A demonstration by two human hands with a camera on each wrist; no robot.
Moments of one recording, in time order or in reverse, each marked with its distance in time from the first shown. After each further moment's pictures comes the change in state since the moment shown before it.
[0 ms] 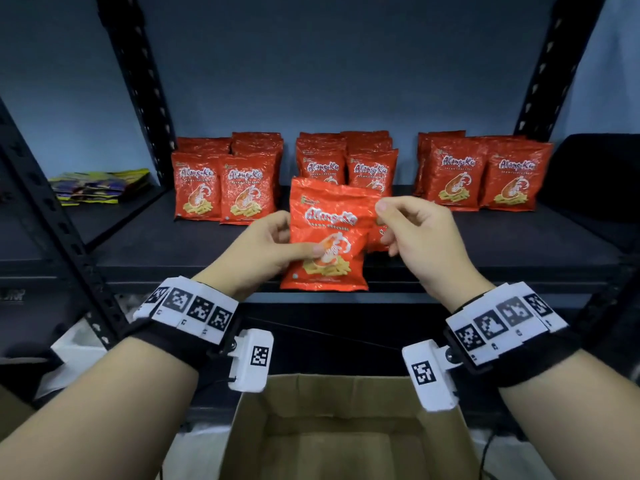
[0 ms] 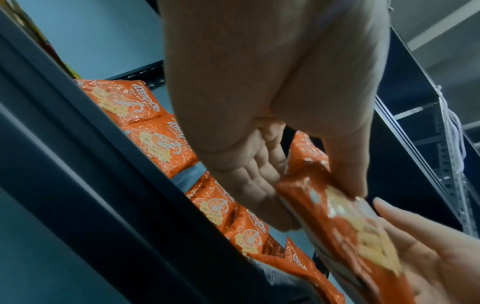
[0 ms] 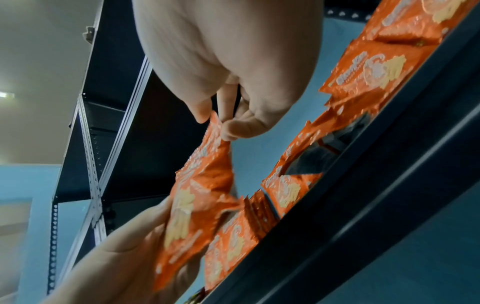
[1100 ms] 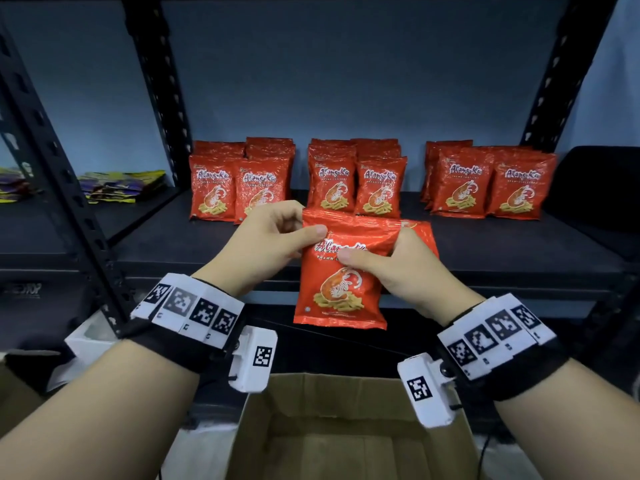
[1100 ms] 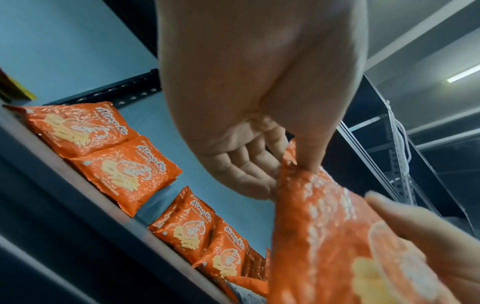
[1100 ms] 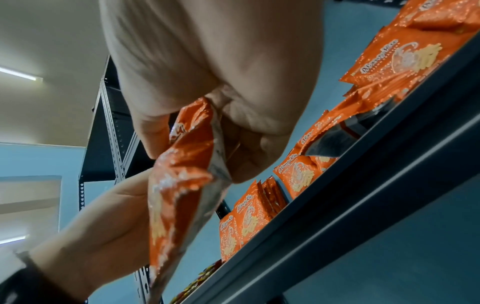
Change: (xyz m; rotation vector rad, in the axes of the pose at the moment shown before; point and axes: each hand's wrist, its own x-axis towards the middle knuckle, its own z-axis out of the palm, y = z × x) left_hand -0.023 0.028 -0.005 0.220 0.061 0.220; right_hand -0.029 -0.020 0.021 0.123 -0.434 0.160
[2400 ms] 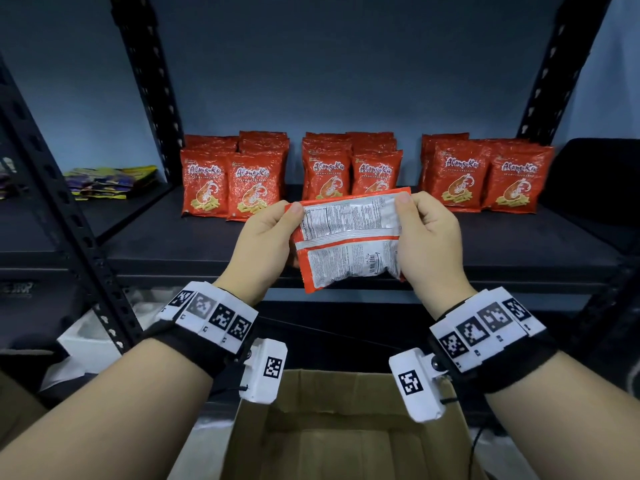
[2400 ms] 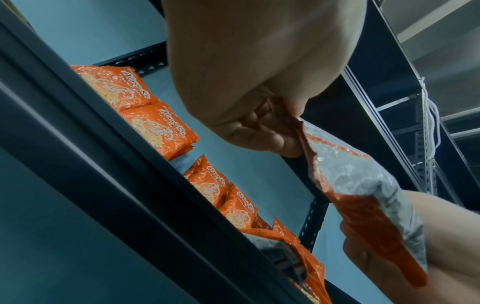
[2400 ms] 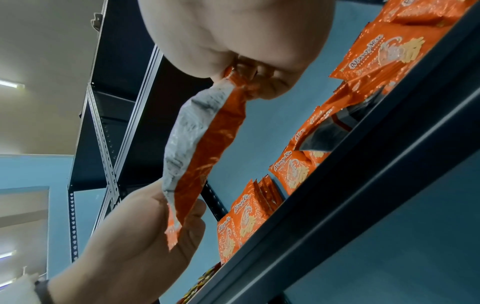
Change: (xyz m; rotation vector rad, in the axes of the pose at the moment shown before) left_hand 0.005 -0.023 0.024 -0.102 0.257 -0.008; right_hand 0.011 0.009 -0.015 -0.223 0.622 -0.232
